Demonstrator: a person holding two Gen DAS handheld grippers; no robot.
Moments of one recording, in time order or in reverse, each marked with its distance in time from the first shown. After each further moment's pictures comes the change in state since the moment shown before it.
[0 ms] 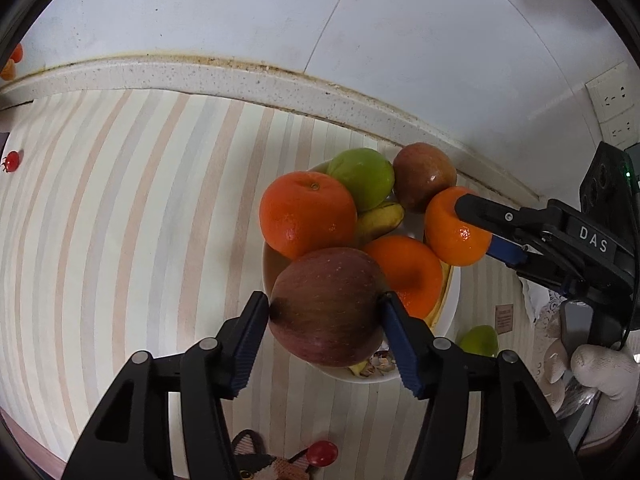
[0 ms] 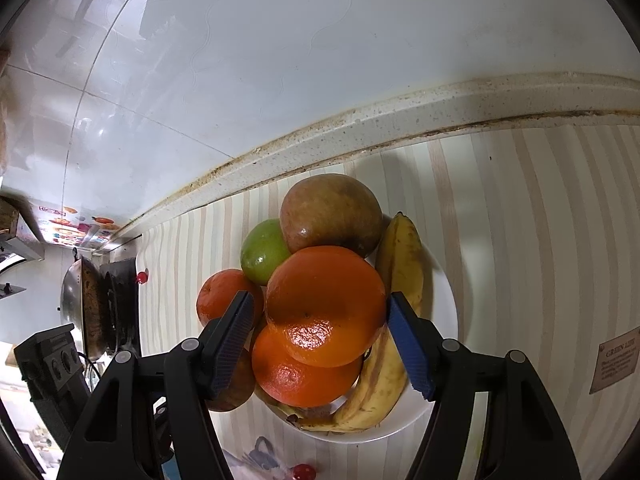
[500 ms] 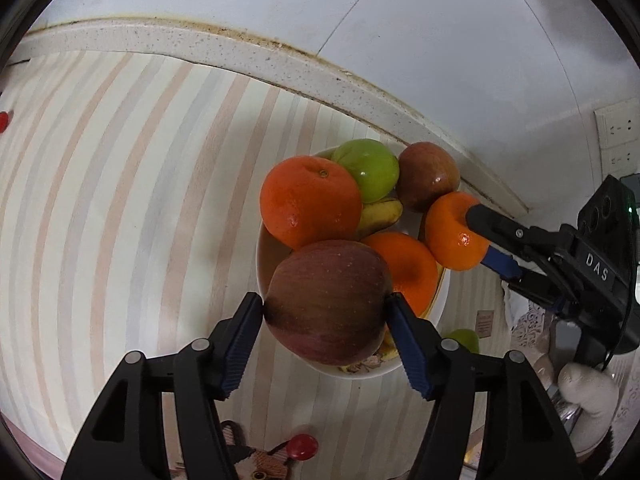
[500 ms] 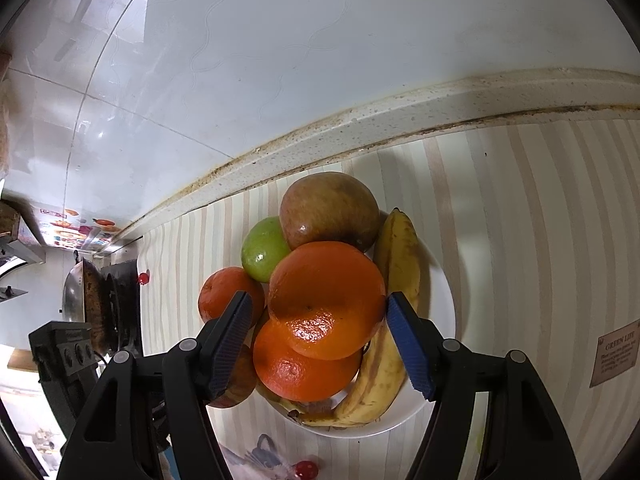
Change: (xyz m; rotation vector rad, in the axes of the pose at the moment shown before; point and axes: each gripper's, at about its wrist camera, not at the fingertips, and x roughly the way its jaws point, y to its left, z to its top) left arm 0.008 0.012 0.003 -0.096 0.048 -0.079; right arm -0.004 -0.001 -0.003 0.009 -0.004 -0.002
